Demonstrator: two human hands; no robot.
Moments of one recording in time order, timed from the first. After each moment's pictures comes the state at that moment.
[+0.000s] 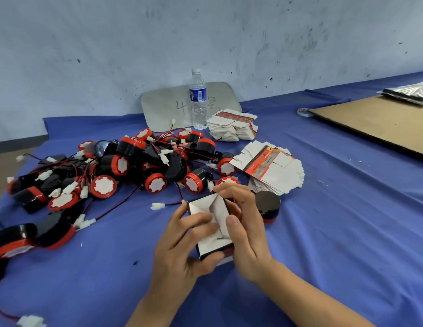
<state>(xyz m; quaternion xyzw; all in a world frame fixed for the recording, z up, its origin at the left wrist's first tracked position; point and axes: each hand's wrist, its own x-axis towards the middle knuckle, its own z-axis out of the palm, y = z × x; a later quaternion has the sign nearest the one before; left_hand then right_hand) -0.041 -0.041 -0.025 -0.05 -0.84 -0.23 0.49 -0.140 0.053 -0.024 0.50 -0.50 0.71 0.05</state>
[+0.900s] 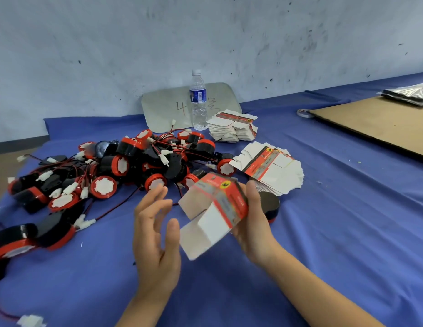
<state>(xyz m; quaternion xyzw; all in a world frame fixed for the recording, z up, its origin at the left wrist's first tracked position) -0.039 -0.055 -0.030 0.07 -0.72 -0.44 0.53 -0.157 0.050 -0.009 0.22 -0.45 0.80 -0.33</state>
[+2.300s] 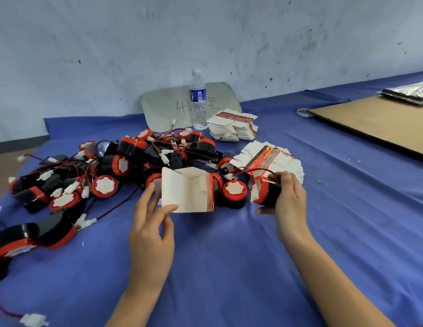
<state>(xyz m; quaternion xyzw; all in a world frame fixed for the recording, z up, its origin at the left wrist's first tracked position) -0.038 -0.075 -0.032 0.19 -0.83 -0.19 0.49 -0.206 0.077 -0.008 0.06 -0.63 0.77 -0.04</state>
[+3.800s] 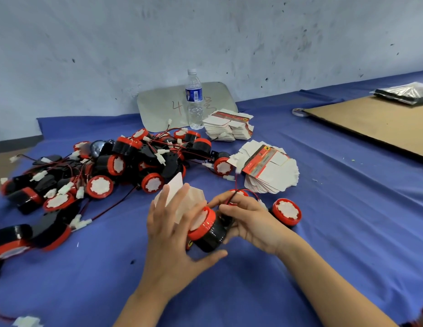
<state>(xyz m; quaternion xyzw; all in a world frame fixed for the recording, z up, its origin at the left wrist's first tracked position) -0.045 -0.060 -0.038 0.04 -0.90 -0.11 0.41 -0.180 0.070 -0.012 0.32 -0.49 0.69 -0.43</state>
